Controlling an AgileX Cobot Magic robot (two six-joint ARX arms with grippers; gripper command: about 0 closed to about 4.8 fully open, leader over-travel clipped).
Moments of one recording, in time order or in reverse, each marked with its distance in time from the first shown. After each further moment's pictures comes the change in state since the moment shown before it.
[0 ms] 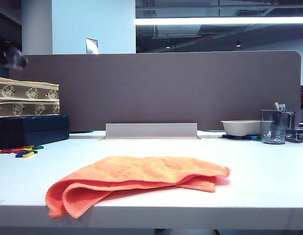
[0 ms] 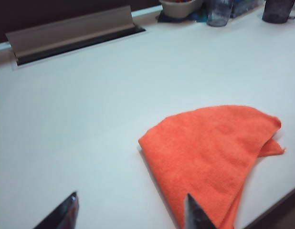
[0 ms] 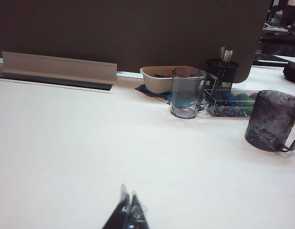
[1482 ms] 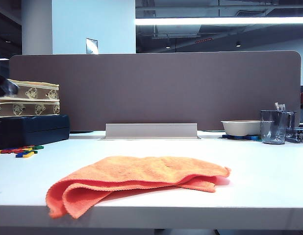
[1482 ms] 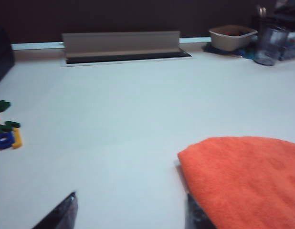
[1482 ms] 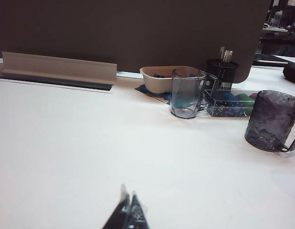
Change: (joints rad) left arm 0.088 -0.081 -0.254 0.322 -0.082 -0.103; right arm 0.000 0.000 0.000 0.000 0.000 0.000
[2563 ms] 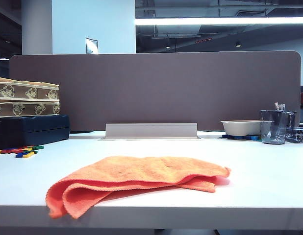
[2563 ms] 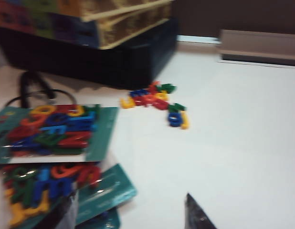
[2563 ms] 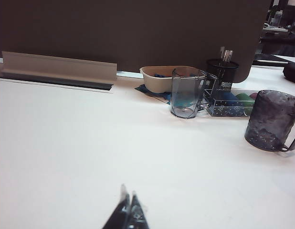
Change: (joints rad) left arm 0.435 -0.217 0.000 -0.251 -0.109 -0.002; right arm 0.000 0.001 0.000 -0.001 0.000 0.000
